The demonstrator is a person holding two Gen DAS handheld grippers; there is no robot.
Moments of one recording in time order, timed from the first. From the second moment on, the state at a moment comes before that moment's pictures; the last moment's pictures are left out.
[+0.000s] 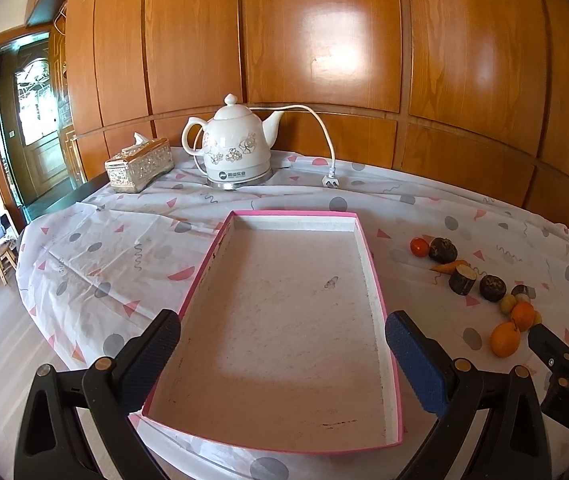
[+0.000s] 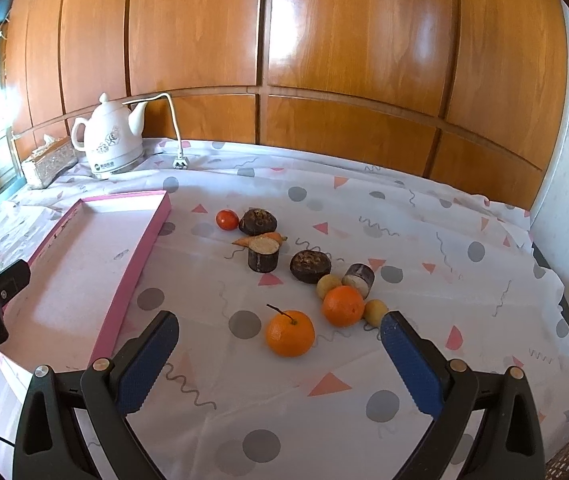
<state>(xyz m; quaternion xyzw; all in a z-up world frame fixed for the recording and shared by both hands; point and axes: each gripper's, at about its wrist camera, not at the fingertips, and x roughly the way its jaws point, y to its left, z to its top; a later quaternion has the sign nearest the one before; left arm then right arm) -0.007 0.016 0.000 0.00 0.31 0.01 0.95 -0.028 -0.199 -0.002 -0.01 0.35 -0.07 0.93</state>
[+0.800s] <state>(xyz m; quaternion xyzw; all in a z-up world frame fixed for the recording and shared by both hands) -0.009 0.002 -0.003 0.02 0.32 0.00 0.95 -0.027 -0.214 0.001 -0.02 0.35 -0.07 0.93</state>
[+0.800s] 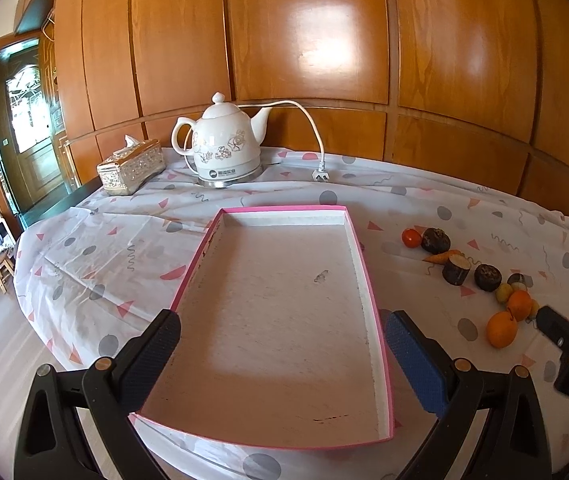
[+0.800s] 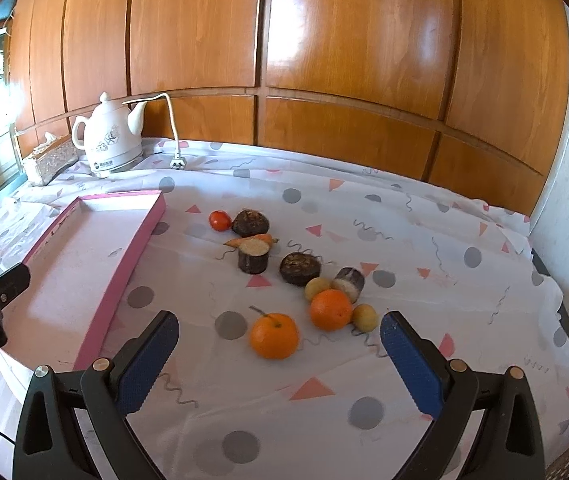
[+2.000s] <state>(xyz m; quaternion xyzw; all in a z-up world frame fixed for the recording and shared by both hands) 0.003 -0.028 -0.007 0.04 0.35 -0.12 0.93 0.019 -0.445 0.013 0.03 0.40 -0.22 0.89</state>
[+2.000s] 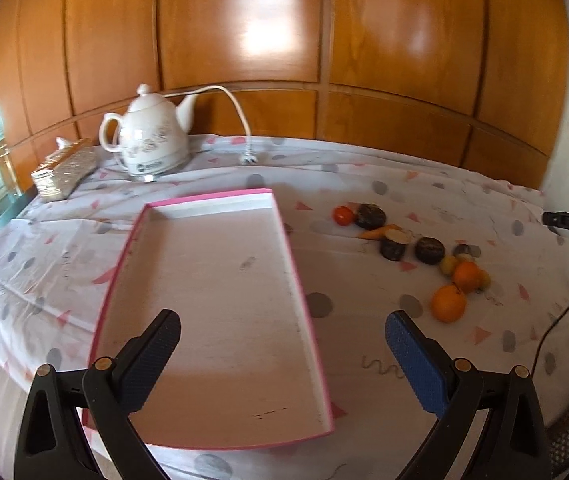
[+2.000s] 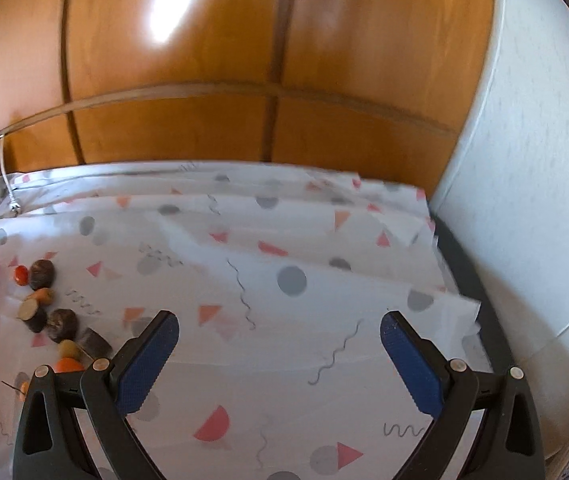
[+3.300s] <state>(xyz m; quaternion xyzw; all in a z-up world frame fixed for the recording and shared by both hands) 0.141 -0.103 -0.019 0.03 0.47 -0.19 0.86 -0.001 -0.525 -0.016 0.20 0.44 -0.32 0.81</state>
